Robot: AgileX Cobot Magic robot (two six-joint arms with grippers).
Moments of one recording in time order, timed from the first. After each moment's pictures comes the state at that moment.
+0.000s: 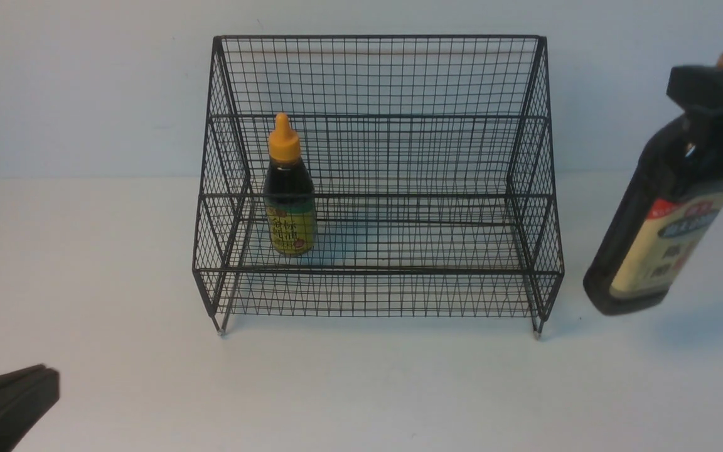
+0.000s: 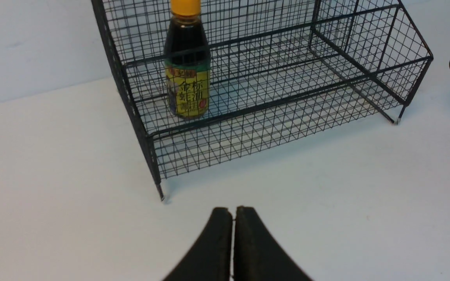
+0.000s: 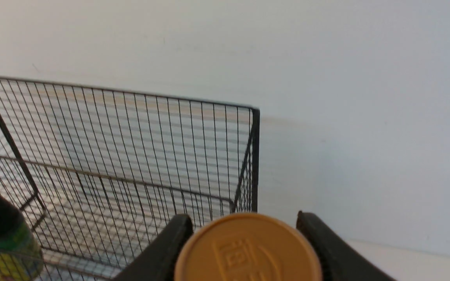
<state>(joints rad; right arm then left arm) 0.22 1.06 -0.90 0.16 0.23 -0.11 -0.37 0.31 -0.47 -0.11 0.62 0.04</state>
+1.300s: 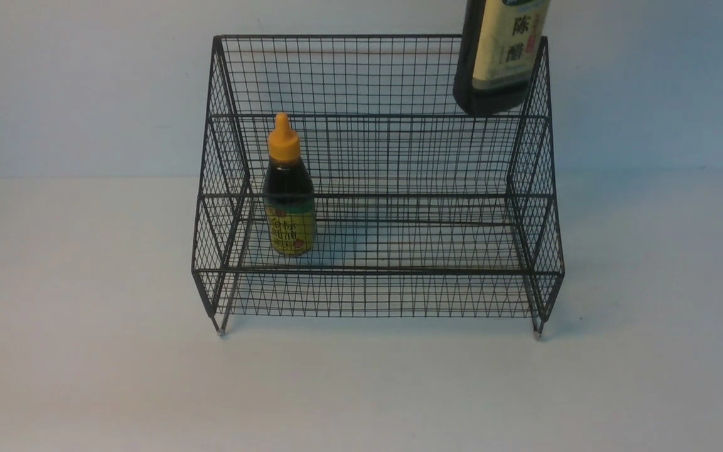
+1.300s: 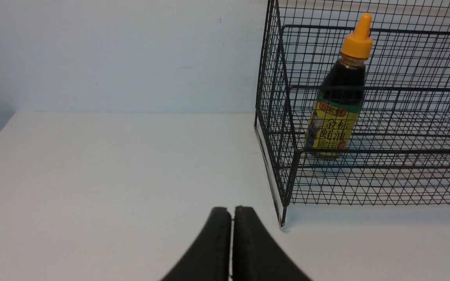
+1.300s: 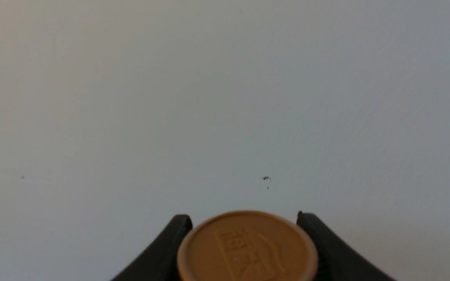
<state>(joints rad) 0.36 1.72 -1.74 0.16 0.15 -0.10 -0.37 -0.02 -0.23 0.44 0.57 -0.53</state>
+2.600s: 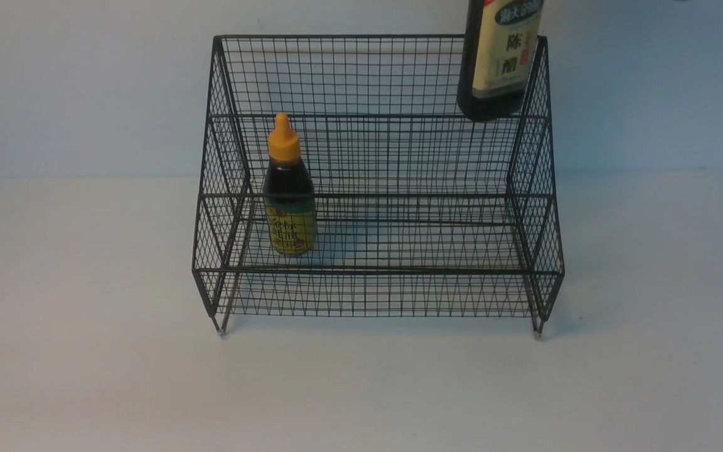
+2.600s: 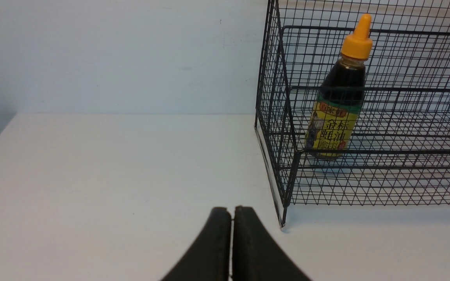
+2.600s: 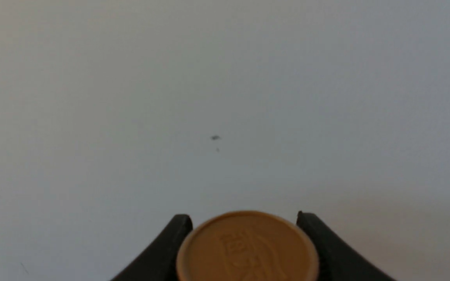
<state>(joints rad) 0.31 1.83 -1.80 0.10 0.18 -0.07 -0.37 -0.02 -0.23 0.44 0.57 -0.53</state>
